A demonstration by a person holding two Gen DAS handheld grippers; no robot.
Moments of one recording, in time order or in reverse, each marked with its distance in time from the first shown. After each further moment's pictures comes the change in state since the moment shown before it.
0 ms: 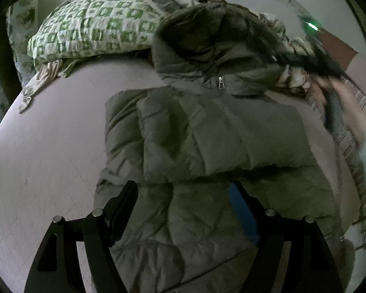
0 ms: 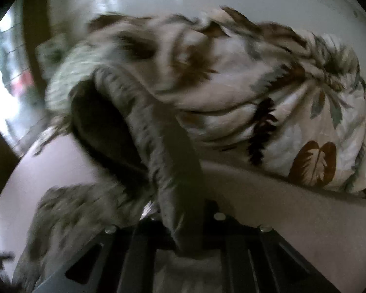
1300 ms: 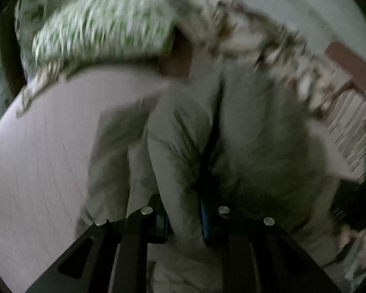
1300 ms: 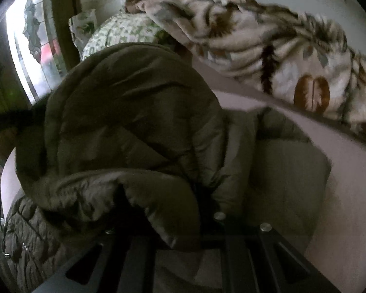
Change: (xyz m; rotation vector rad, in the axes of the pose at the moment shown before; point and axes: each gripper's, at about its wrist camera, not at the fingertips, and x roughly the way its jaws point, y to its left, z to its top) left arm 0.072 -0.008 0.033 -0.089 -0.008 0.095; right arm -0.039 0.035 -0.155 0.010 0.096 0.021
